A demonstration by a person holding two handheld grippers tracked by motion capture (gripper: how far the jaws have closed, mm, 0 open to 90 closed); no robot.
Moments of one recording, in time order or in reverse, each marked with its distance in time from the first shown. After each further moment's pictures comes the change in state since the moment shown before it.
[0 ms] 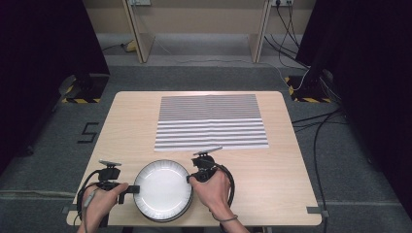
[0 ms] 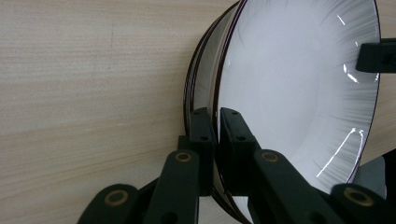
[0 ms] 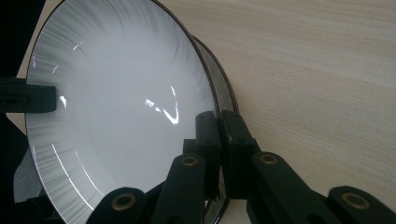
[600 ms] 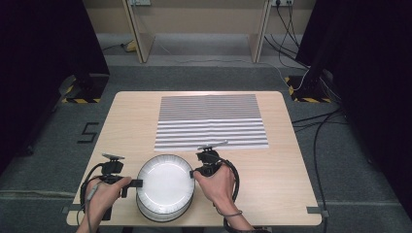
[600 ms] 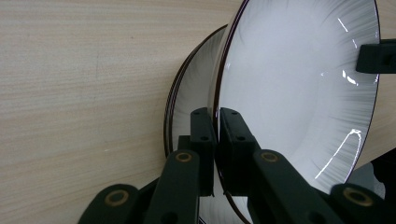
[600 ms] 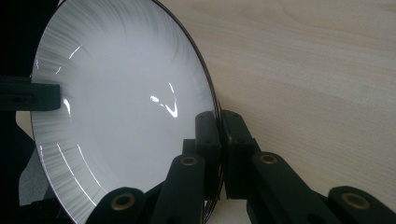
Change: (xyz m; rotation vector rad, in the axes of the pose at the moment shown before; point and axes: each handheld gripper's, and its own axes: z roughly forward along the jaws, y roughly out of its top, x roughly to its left) left arm -0.012 0.017 -0.002 -0.013 -0.009 0.021; right arm -0.006 0.012 -0.016 -0.015 0.002 0.009
